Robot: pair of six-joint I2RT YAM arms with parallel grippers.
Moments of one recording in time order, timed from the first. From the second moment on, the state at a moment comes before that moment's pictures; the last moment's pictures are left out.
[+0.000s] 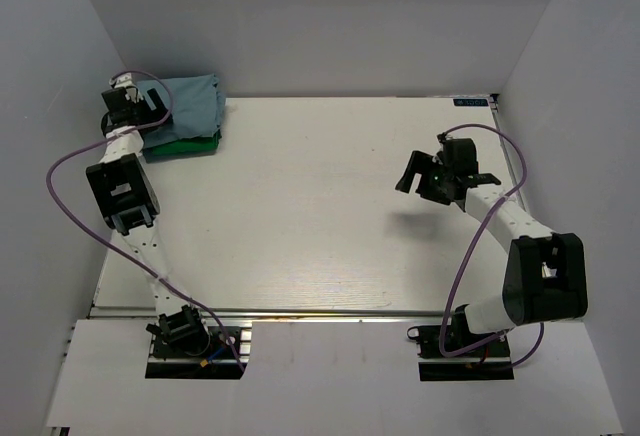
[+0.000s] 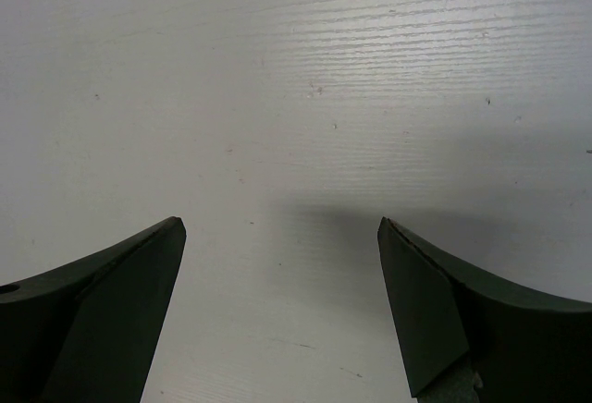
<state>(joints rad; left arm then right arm) 0.37 2.35 1.92 -0.09 0.21 -0.14 0.16 1.43 0.90 -0.30 -0.20 0.39</state>
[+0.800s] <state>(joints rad) 0.34 1.76 1.48 -0.07 0.31 -0.24 0.16 1.24 0.81 -0.24 -0.25 0.36</state>
